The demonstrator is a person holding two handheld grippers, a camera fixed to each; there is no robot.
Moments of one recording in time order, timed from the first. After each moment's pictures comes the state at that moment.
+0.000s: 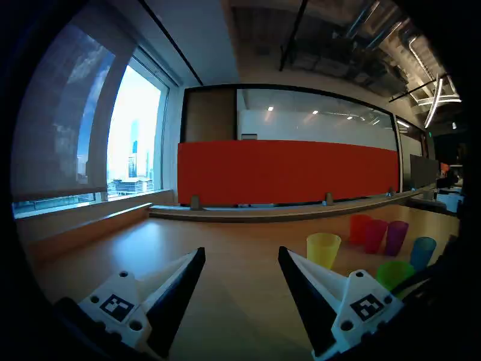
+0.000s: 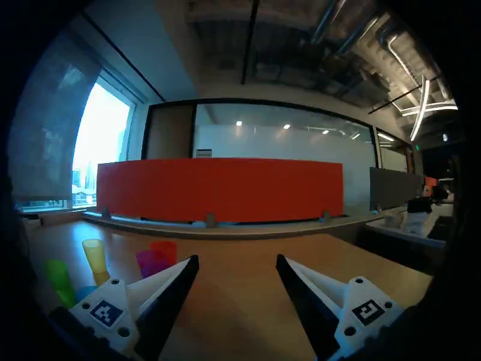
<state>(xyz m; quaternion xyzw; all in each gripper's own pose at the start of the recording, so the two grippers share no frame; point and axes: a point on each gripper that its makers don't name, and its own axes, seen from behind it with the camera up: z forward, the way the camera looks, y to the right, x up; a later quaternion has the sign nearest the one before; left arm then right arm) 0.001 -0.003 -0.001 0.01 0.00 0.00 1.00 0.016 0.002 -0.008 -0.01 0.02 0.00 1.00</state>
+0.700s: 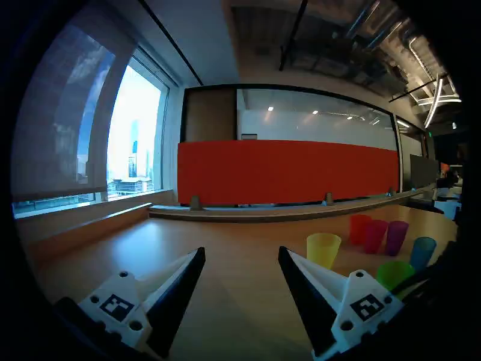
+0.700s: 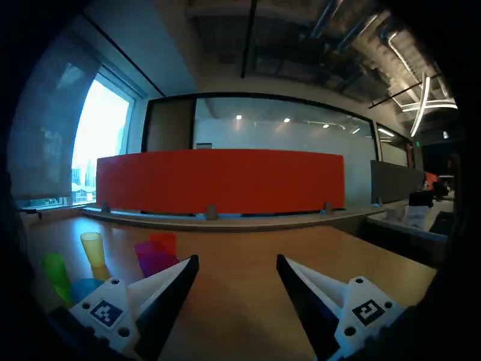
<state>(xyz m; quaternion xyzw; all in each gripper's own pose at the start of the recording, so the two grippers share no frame) 0.001 -0.002 -0.001 0.01 0.00 0.00 1.00 -0.001 0.000 -0.001 -0.01 0.00 0.00 1.00</state>
